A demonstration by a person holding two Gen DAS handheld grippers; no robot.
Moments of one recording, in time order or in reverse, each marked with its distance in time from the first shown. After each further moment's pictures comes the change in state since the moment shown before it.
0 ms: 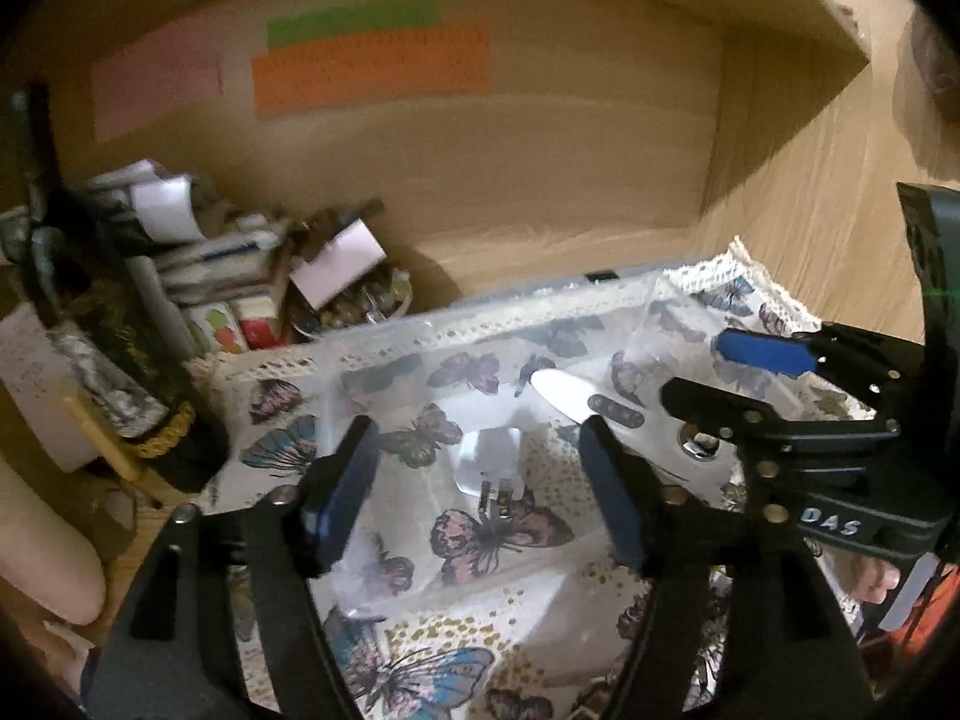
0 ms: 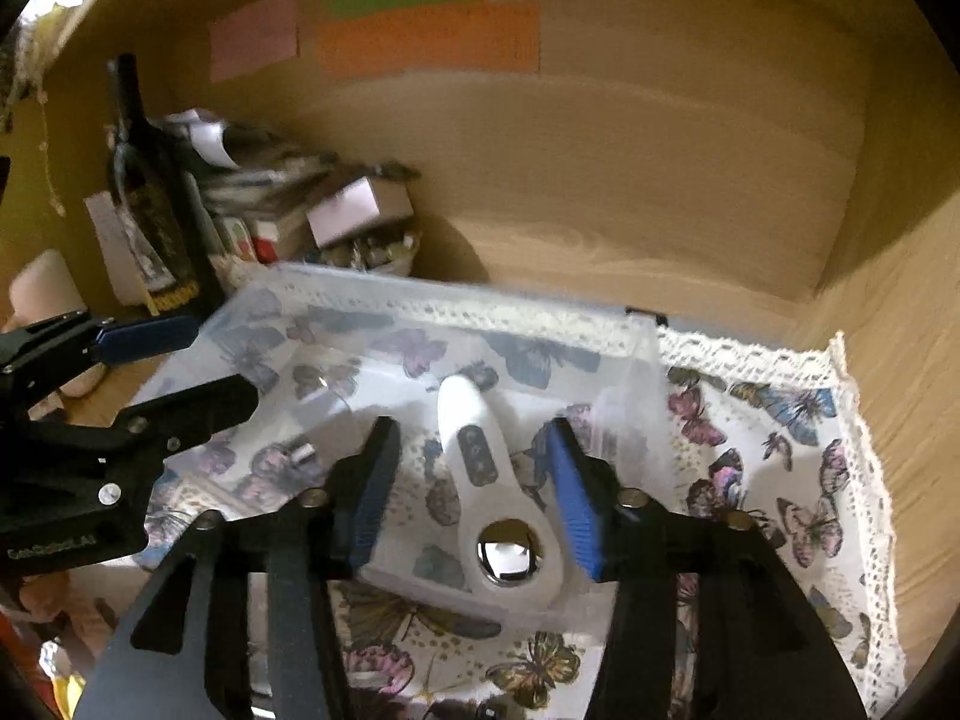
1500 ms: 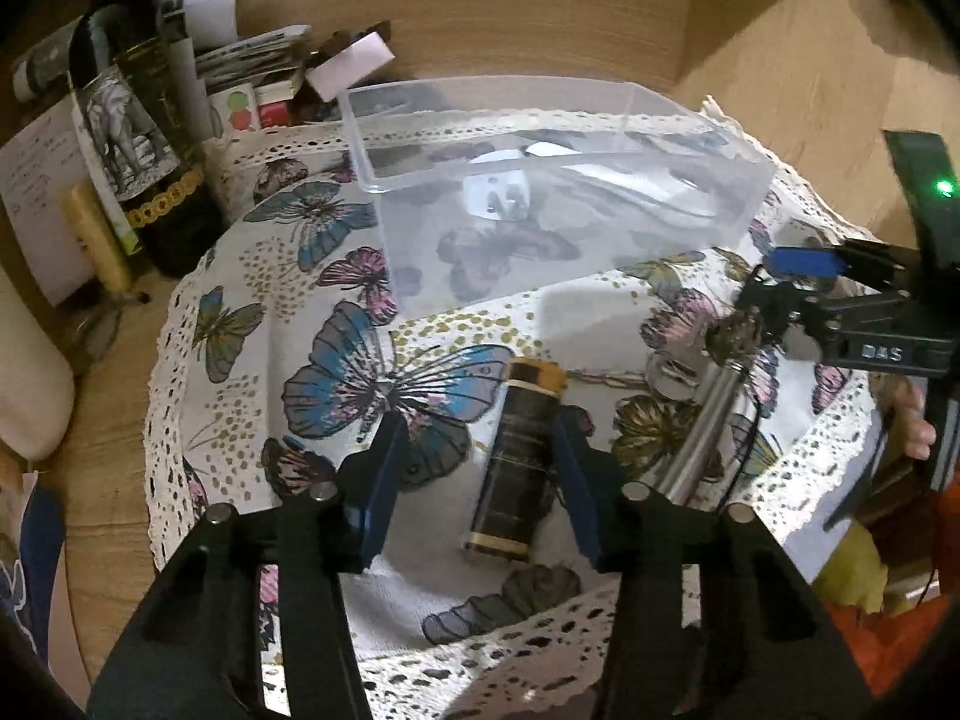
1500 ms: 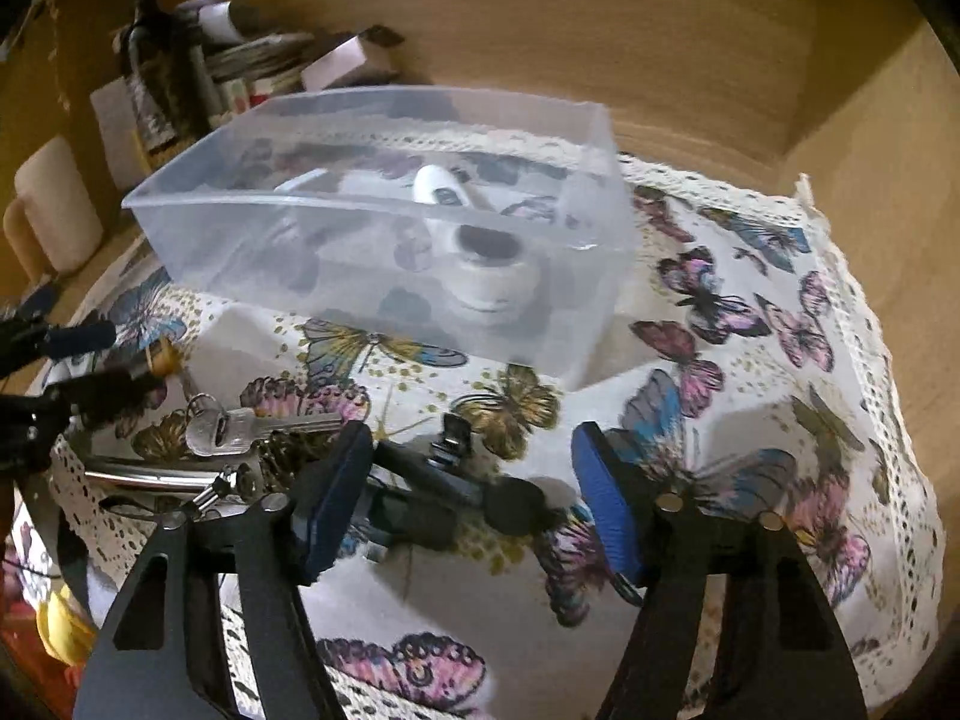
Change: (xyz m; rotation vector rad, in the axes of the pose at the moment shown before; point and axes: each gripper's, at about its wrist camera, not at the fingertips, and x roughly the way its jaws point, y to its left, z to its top) left arm -0.021 0.012 -0.121 0.016 0.229 -0.079; right arm -0.009 -0.009 -0.094 0.001 0.218 -0.017
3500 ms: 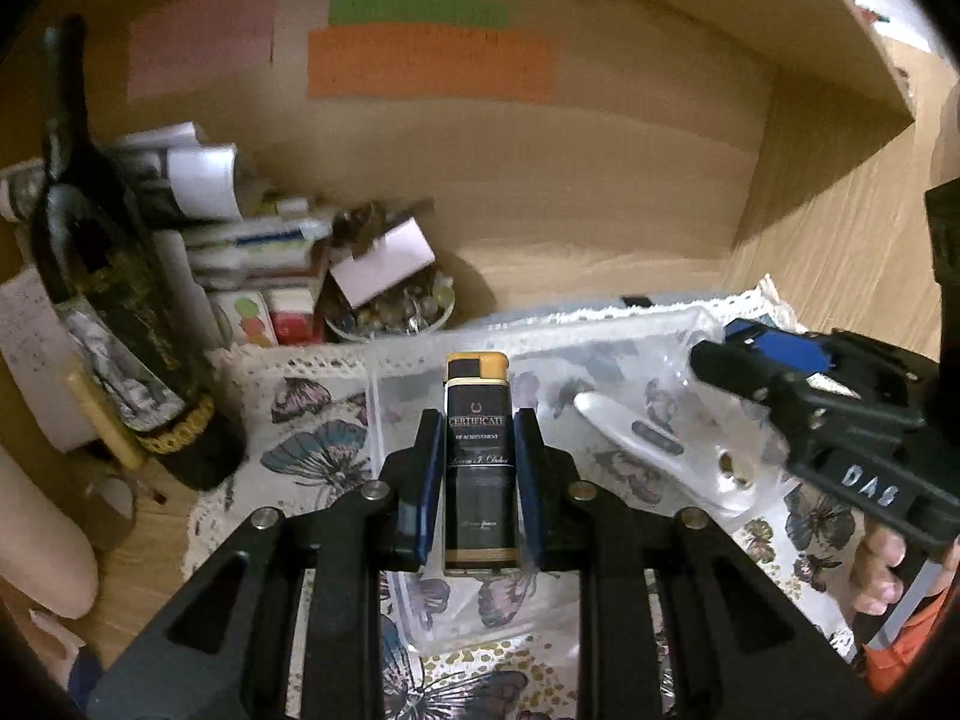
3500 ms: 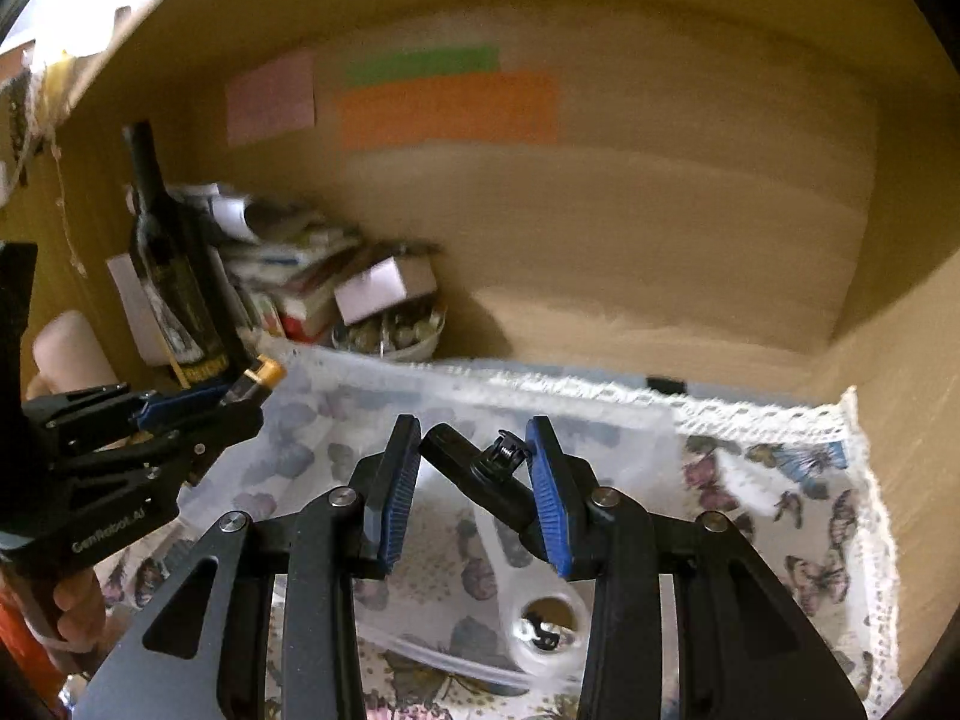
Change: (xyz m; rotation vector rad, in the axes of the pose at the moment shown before) left arm 0.013 0.027 0.127 -0.110 -0.221 0.062; right arm -0.011 0.017 0.118 0.013 -0.284 0.074
